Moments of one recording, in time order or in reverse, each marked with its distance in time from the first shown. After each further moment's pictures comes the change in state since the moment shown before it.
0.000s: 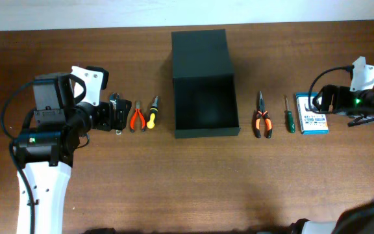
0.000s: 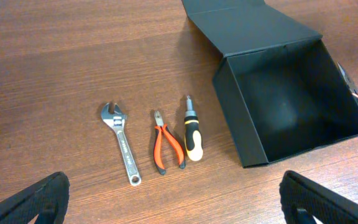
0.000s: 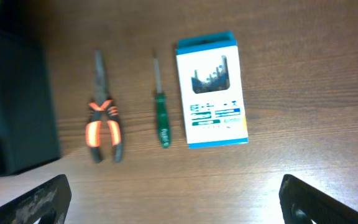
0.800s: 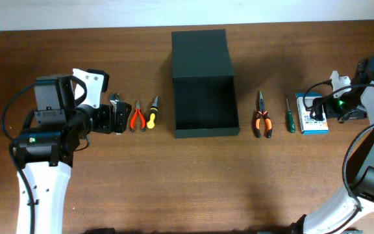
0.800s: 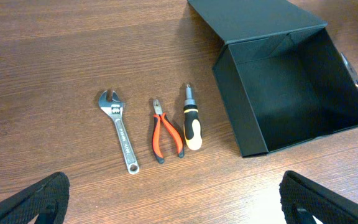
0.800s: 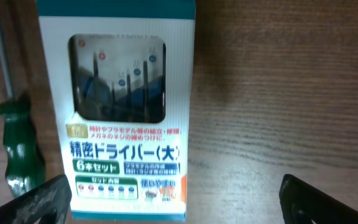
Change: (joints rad) left arm 0.000 0.002 0.000 -0.041 -0.007 0.000; right arm -0.010 0.415 0.000 0.213 0.187 -0.222
